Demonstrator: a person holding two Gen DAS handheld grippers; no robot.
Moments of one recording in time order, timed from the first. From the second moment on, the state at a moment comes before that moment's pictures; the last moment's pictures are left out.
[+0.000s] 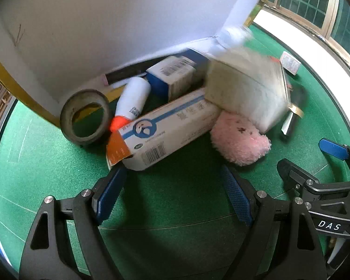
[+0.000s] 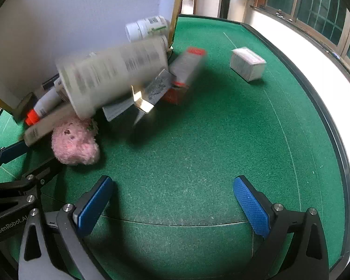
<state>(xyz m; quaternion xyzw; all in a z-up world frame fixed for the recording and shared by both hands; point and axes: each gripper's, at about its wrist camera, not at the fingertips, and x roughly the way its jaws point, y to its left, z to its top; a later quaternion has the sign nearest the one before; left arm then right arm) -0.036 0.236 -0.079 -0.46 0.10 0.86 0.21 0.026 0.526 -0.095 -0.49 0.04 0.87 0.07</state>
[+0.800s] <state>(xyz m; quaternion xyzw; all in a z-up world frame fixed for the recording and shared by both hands) -0.032 0.237 -0.080 -0.46 0.10 0.86 0.21 0.028 0.526 -0.097 -0.49 0.04 0.87 0.07</state>
